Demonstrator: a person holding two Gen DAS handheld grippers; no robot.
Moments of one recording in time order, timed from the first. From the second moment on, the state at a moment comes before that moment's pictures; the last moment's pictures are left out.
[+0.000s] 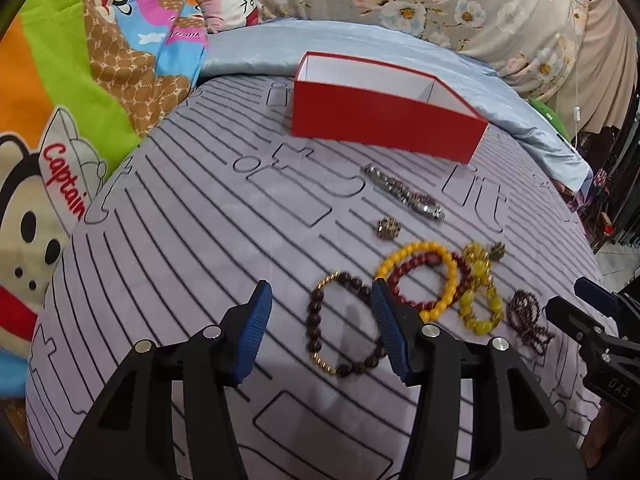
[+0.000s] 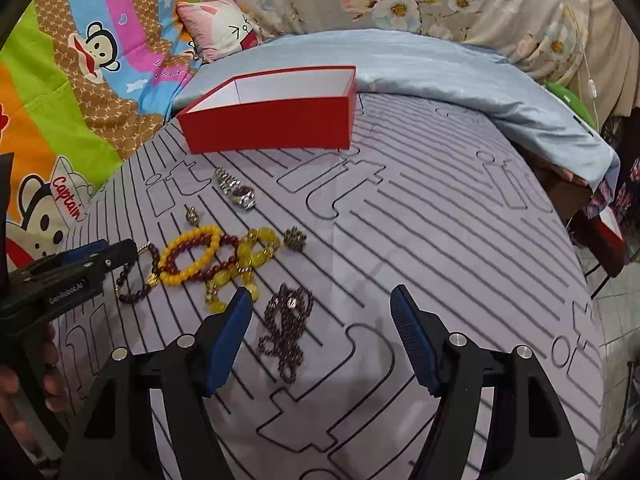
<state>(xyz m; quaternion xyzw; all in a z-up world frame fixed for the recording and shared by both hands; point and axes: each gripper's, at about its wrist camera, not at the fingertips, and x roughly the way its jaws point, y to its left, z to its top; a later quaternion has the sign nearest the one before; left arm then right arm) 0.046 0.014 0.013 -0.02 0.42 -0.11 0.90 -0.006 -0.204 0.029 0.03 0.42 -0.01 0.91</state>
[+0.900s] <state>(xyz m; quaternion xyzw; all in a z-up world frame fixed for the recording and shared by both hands) 0.033 0.012 -0.003 -0.02 0.42 -0.11 0.90 -0.007 -0.182 -0.002 0.02 0.43 -0.01 0.90</state>
